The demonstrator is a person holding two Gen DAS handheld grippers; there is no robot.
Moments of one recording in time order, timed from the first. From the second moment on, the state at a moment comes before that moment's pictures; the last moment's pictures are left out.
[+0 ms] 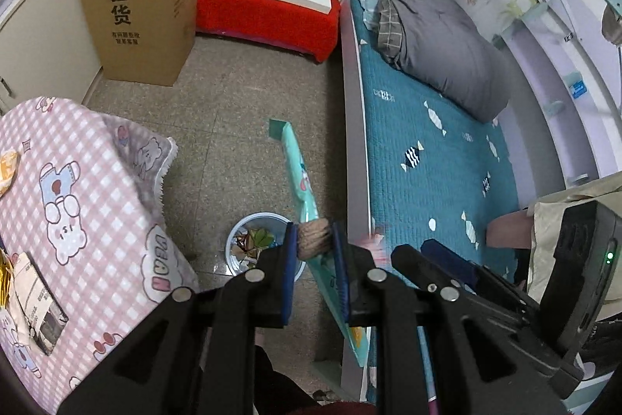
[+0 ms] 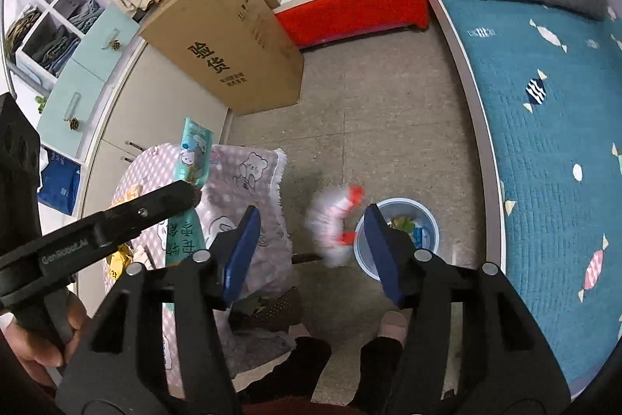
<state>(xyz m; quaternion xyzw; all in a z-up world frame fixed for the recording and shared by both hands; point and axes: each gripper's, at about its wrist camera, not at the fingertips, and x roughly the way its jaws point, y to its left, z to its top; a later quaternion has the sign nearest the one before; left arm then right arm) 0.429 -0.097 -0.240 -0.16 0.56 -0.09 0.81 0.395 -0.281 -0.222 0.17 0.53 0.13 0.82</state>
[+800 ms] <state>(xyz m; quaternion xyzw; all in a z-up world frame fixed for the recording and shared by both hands) 0.450 -0.166 -0.253 -0.11 0.59 -0.13 0.79 0.390 -0.348 -0.214 0.21 0.51 0.08 0.83</state>
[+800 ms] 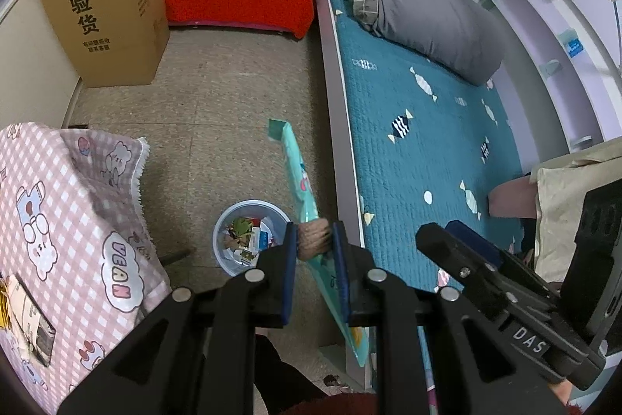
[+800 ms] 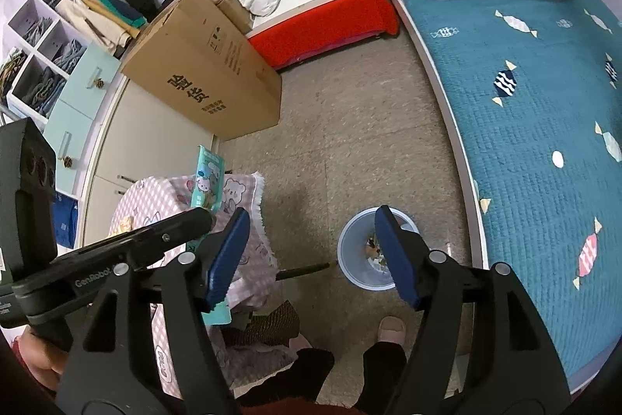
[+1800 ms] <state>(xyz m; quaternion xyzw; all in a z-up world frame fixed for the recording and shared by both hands) 0.385 0.006 -0.248 -0.17 0.58 -0.02 0.80 0.378 -0.195 -0.216 0.15 0.53 0.16 0.82</state>
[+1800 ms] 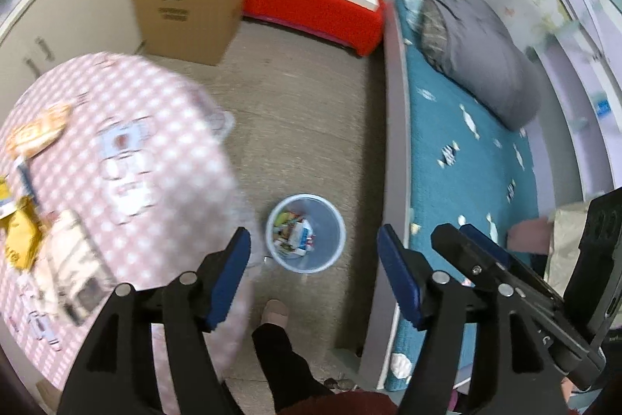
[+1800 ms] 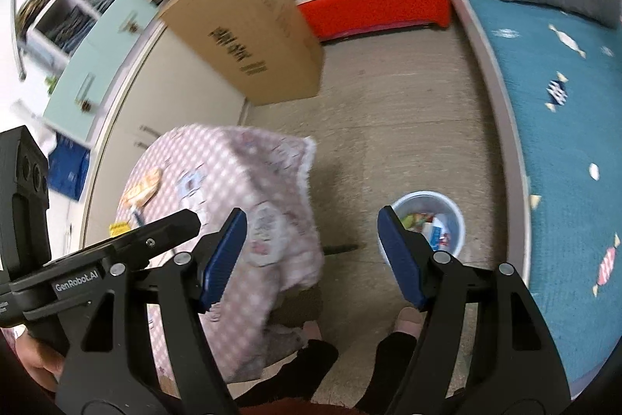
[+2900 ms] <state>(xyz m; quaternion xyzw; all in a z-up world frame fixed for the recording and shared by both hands) 0.236 0.401 -0.376 -0.28 0.62 0.08 0.72 0.320 0.224 -0.294 0.03 0.61 0.25 0.75</state>
